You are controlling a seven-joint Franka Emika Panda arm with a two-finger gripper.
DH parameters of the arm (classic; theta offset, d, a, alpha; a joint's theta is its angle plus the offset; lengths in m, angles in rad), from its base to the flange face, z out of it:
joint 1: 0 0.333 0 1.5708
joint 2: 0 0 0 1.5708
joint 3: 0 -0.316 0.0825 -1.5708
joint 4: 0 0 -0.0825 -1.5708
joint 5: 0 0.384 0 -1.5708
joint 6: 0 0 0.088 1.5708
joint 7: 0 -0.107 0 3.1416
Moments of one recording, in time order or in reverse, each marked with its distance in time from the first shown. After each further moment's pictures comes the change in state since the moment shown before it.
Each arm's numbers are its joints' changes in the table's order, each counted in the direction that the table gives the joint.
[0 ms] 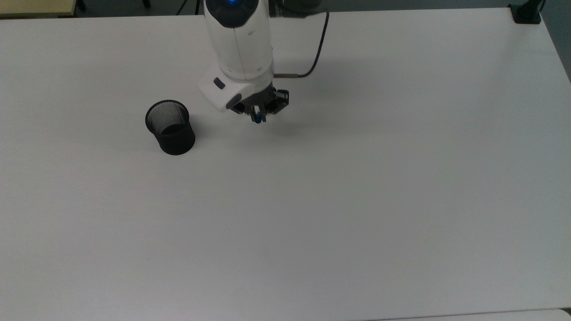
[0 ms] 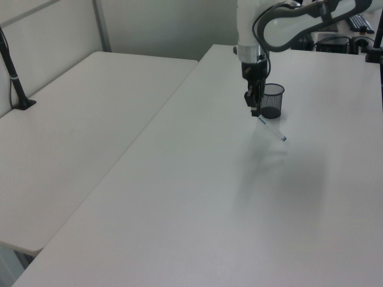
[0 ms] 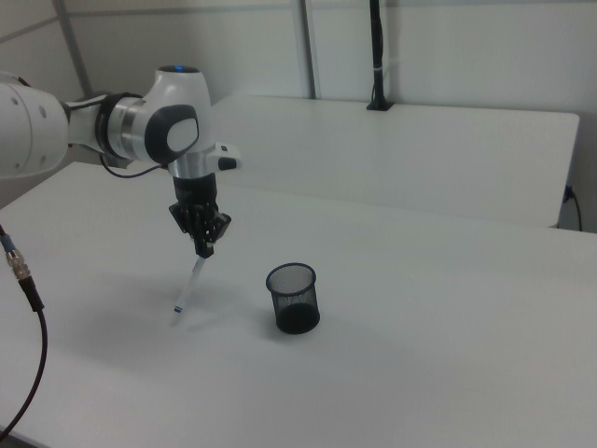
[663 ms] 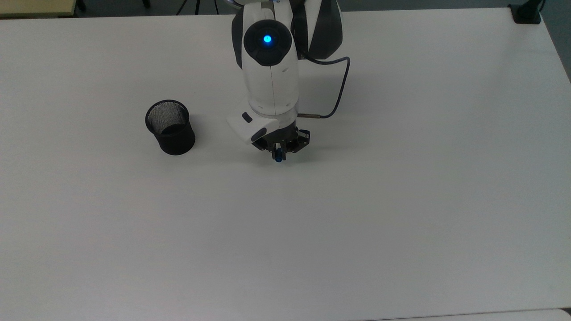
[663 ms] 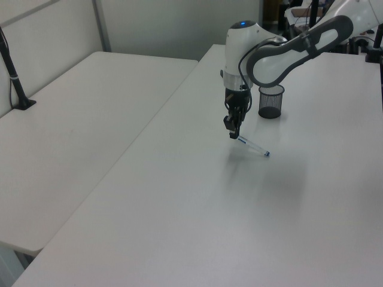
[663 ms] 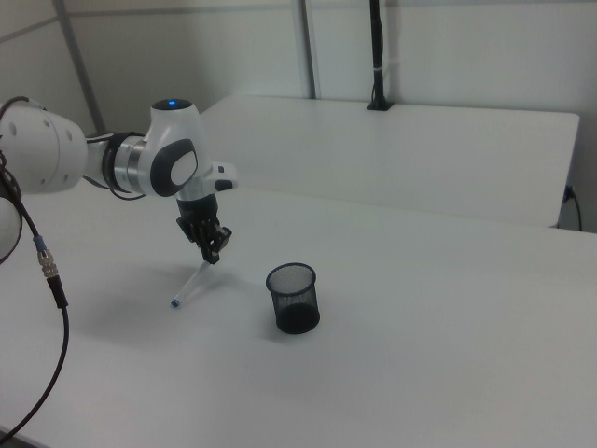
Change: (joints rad) arm 0.062 -0.134 0.000 0.001 -0.010 -0.271 -0.126
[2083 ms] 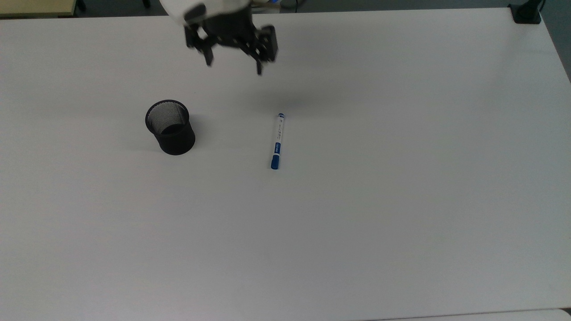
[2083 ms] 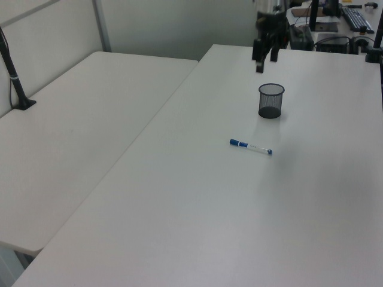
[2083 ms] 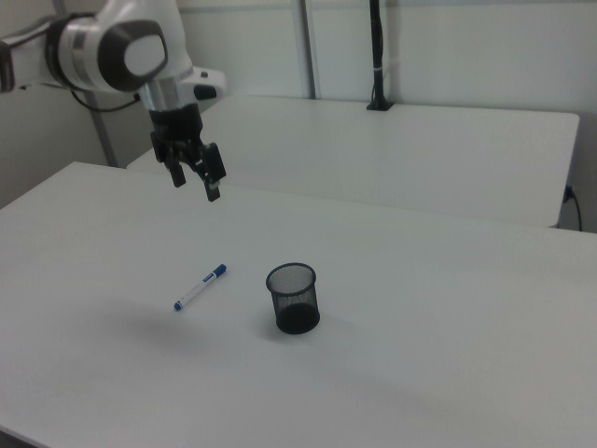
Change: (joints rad) arm -0.098 0.374 0.024 0.038 -0.041 0.440 -0.012
